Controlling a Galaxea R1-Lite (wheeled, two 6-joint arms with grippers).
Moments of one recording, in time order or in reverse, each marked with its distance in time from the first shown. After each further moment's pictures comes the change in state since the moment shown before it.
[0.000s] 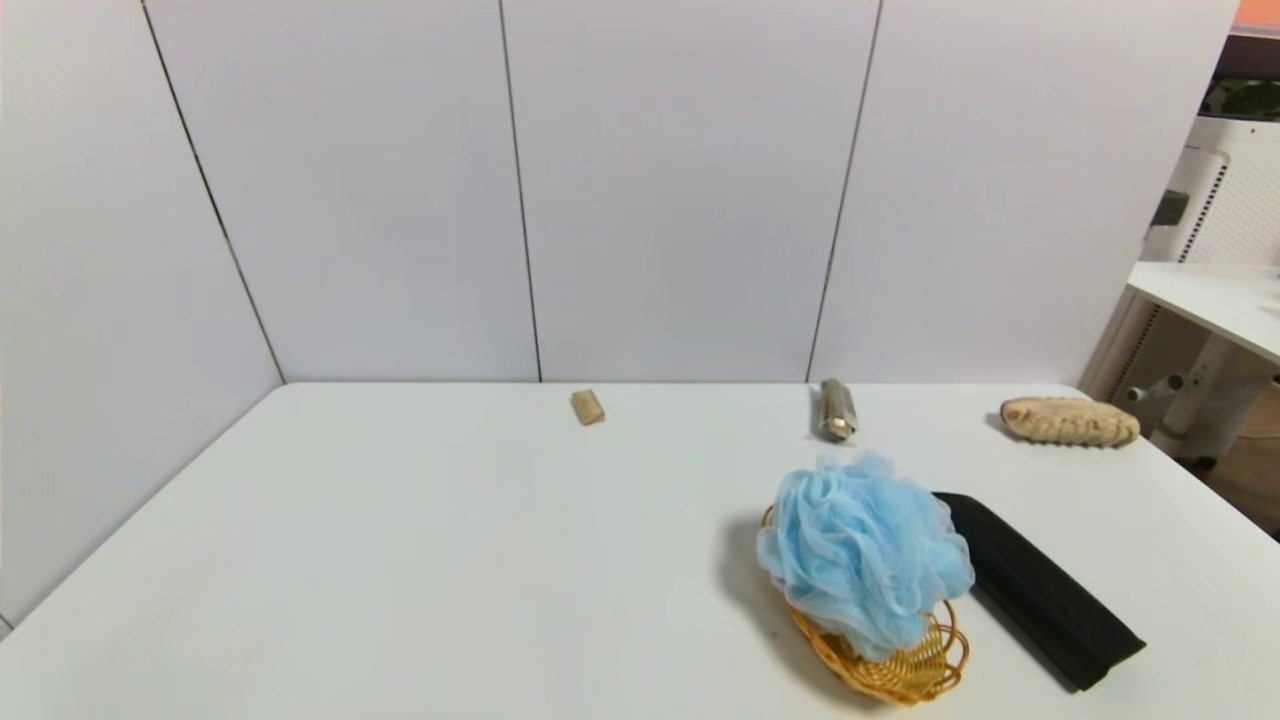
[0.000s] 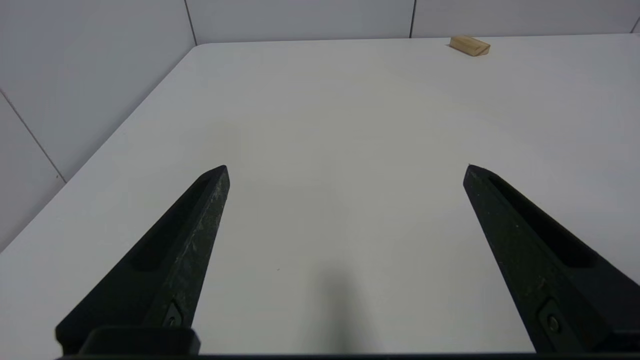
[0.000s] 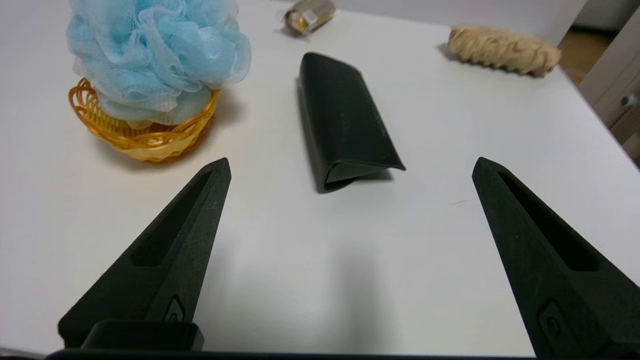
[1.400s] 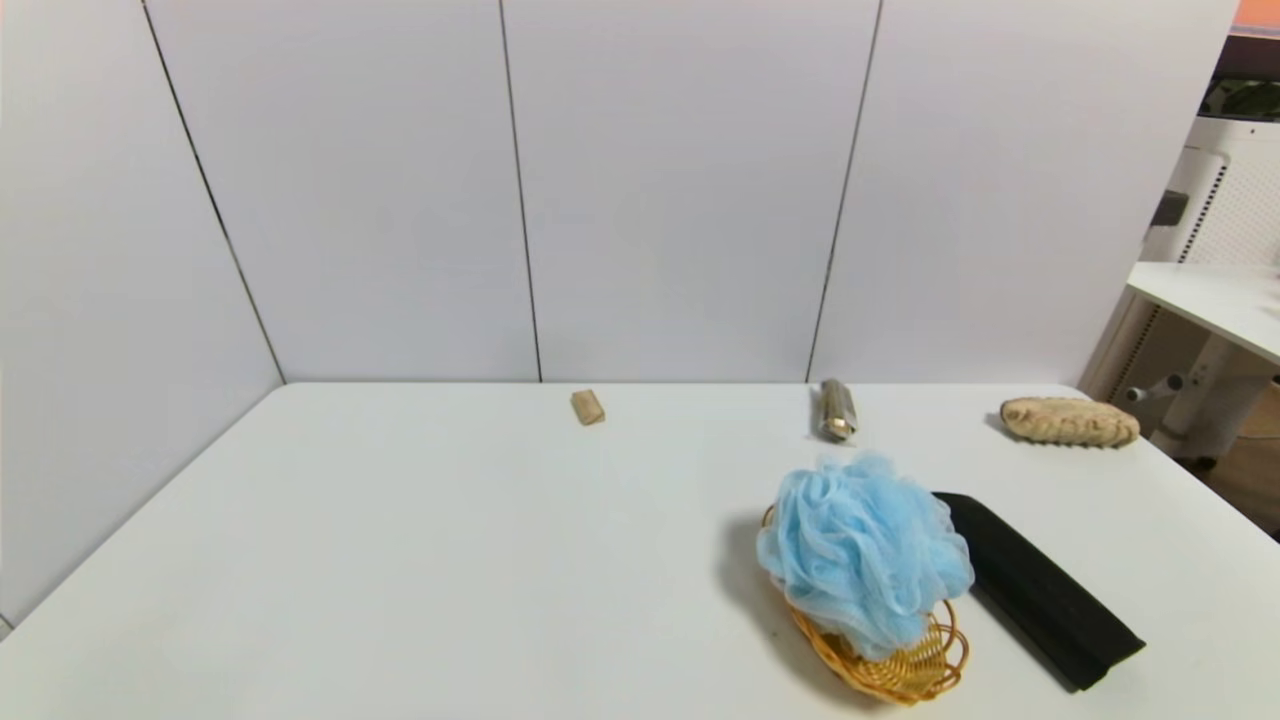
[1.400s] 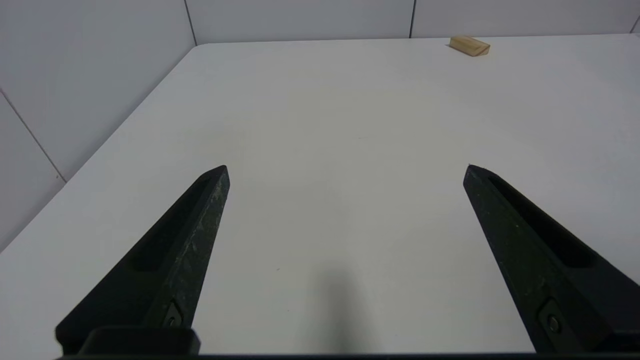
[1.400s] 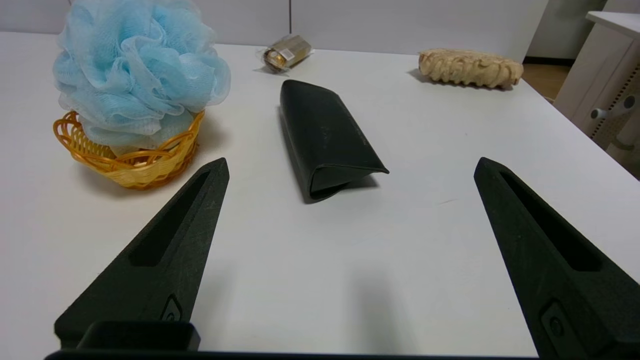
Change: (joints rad) left arm 0.000 0.000 0.000 0.000 0.000 0.000; right arm -0.007 -0.186 0.079 0.001 -0.051 0.069
